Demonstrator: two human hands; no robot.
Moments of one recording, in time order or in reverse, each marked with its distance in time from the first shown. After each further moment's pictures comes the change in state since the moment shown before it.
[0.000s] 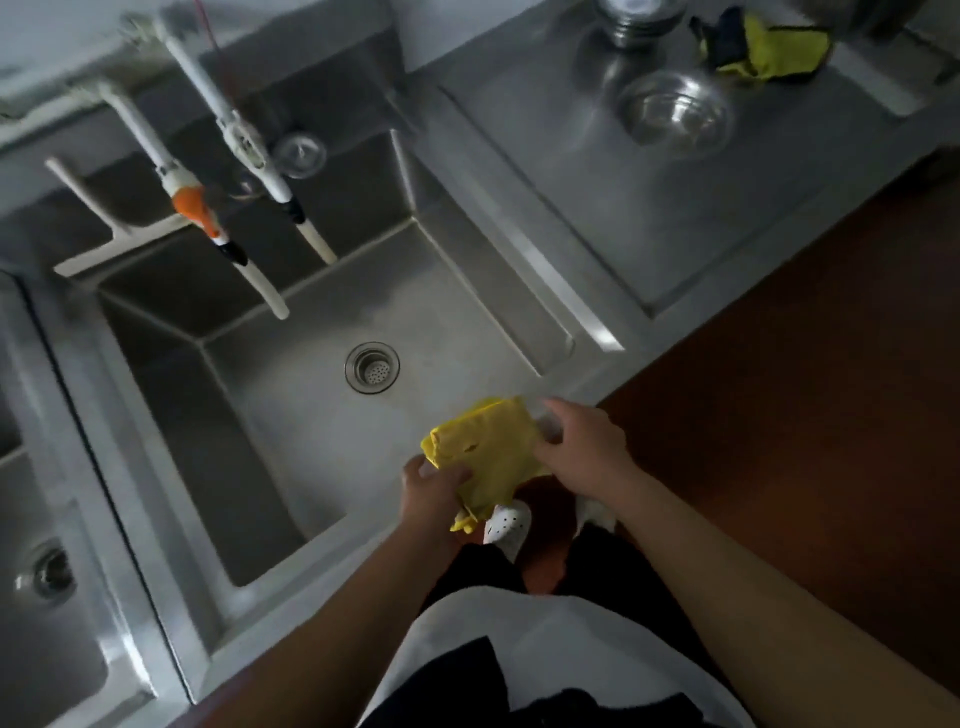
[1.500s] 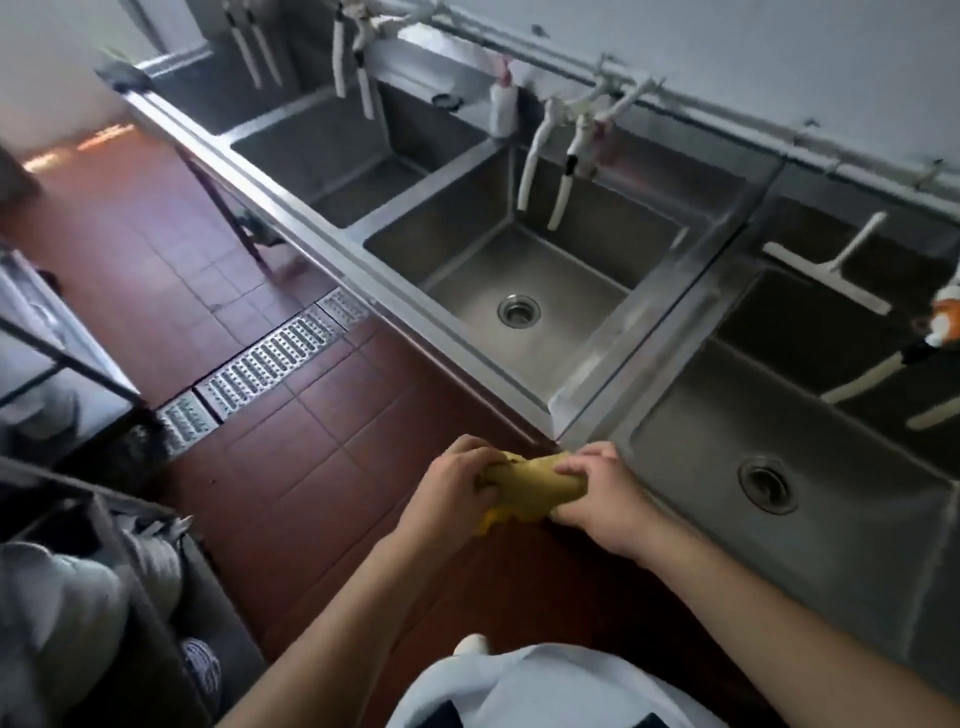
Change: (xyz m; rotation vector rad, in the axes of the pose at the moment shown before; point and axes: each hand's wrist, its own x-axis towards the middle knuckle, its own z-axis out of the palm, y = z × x) left_hand -0.179 -0.206 -0.308 0.327 0.818 0.645; right_hand -0.209 -0.208 0.217 -0.476 -0.694 -0.968
